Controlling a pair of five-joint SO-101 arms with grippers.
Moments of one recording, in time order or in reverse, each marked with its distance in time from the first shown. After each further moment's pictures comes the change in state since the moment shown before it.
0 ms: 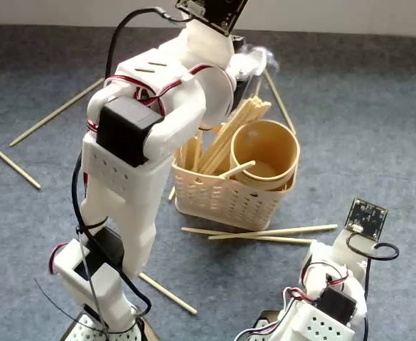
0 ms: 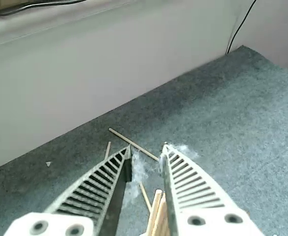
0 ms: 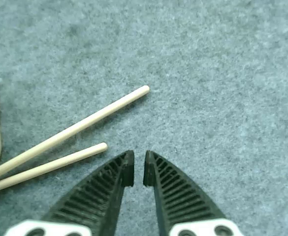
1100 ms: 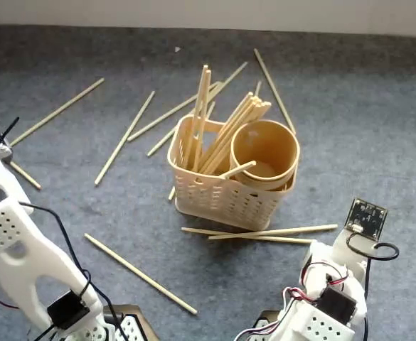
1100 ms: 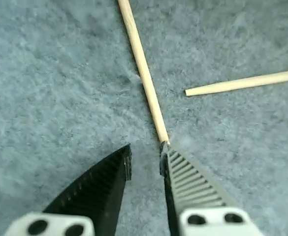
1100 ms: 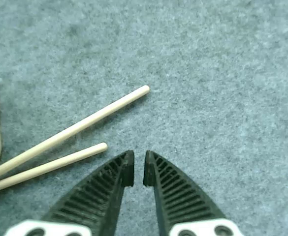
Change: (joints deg) left arm -70.7 39.0 23.6 -9.1 0.1; right arm 0.0 0.0 0.0 0.0 0.0
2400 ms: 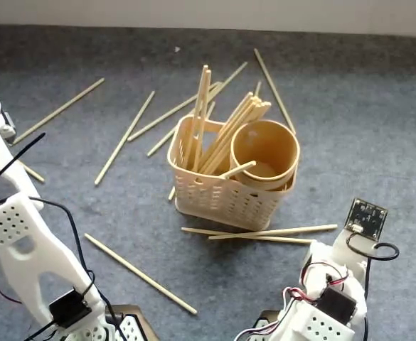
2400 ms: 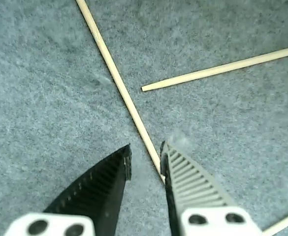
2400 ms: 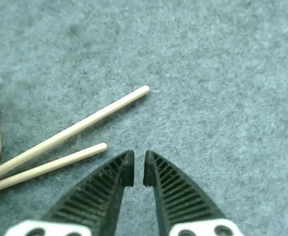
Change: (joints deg) left arm 4.3 1.7 -20.3 15.4 0.3; right arm 0.0 0.0 0.0 0.0 0.0
